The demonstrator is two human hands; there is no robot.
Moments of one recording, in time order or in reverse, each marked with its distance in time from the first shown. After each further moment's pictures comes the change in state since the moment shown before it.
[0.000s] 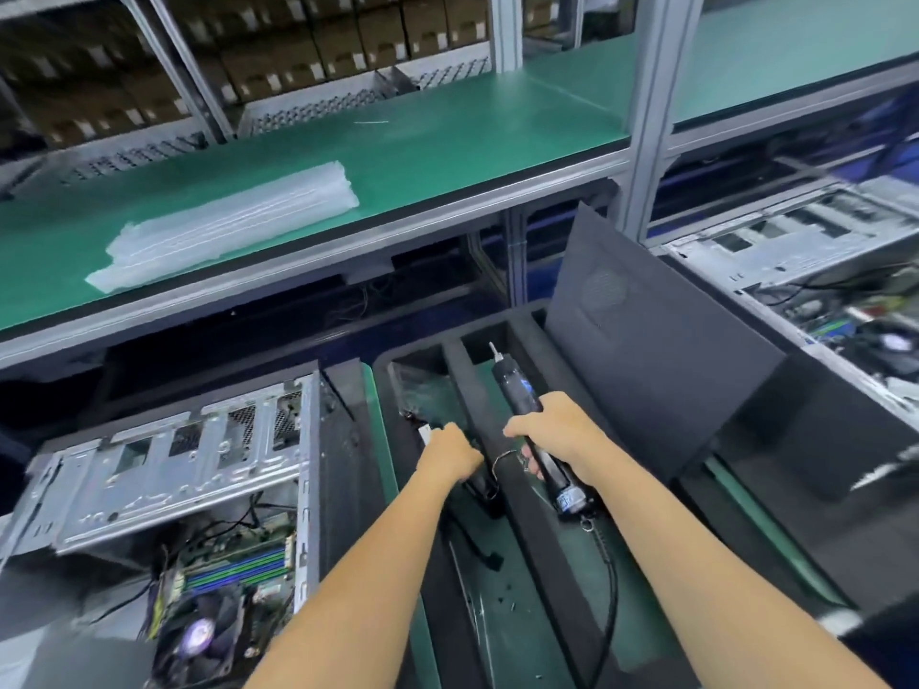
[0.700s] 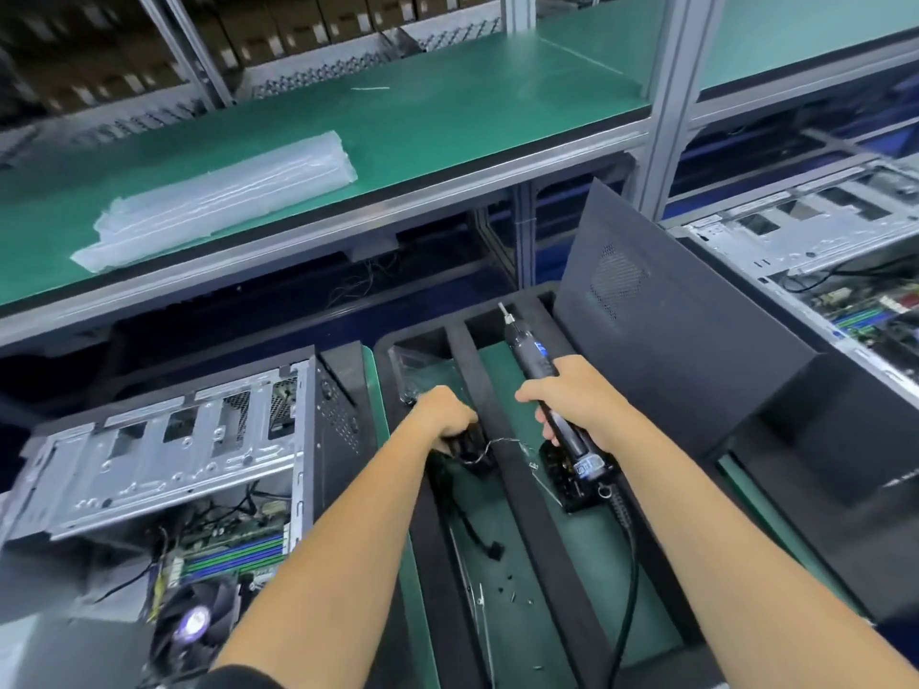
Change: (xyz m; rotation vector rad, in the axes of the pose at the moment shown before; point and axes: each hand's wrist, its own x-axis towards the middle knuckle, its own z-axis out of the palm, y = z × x) left_hand 0.012 0.014 -0.041 -0.183 -0.059 -0.065; right_hand 0.013 -0.020 -0.022 -0.026 0.006 -0.065
